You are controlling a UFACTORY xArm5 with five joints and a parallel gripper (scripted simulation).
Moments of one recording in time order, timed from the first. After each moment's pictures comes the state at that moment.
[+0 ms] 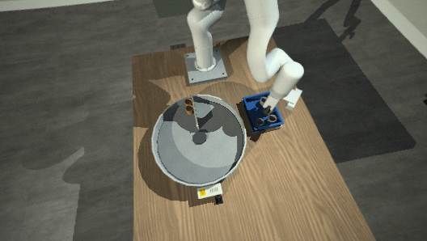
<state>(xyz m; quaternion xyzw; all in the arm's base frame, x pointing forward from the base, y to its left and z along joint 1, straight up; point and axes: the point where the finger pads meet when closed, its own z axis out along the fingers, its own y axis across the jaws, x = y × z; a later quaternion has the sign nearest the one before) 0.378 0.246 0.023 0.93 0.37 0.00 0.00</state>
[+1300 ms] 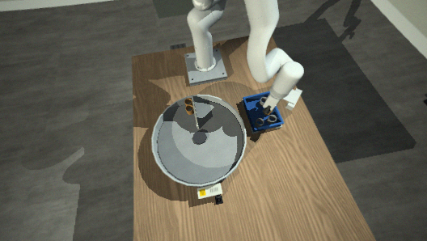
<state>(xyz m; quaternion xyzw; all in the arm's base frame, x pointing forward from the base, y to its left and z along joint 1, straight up) 0.378 0.246 0.023 0.93 0.37 0.00 0.00</state>
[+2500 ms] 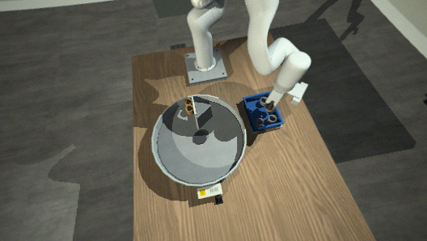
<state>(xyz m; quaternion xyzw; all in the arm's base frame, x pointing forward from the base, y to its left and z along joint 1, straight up) 0.379 0.247 0.066 0.93 0.37 0.00 0.00</state>
